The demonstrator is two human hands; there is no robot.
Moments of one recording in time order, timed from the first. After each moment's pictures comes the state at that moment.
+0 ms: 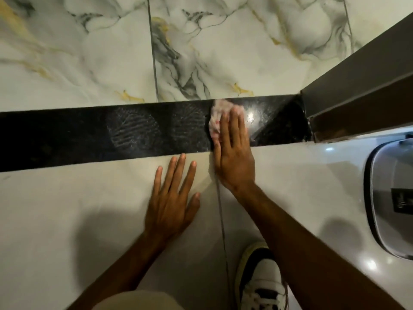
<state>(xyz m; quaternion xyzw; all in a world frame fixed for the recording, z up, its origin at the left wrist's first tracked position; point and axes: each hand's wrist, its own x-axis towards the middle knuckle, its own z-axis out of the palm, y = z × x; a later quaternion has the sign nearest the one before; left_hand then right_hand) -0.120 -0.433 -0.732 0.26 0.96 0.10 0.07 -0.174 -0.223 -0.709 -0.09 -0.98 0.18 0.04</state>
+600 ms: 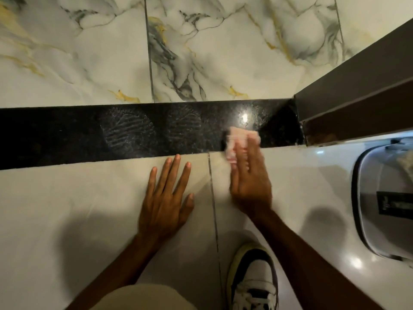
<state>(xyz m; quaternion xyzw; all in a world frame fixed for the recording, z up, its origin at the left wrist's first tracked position) -0.120 -0.432 -0.729 0.26 0.96 0.12 0.05 -0.113 -0.186 -0.702 -0.08 -0.99 0.15 0.02</state>
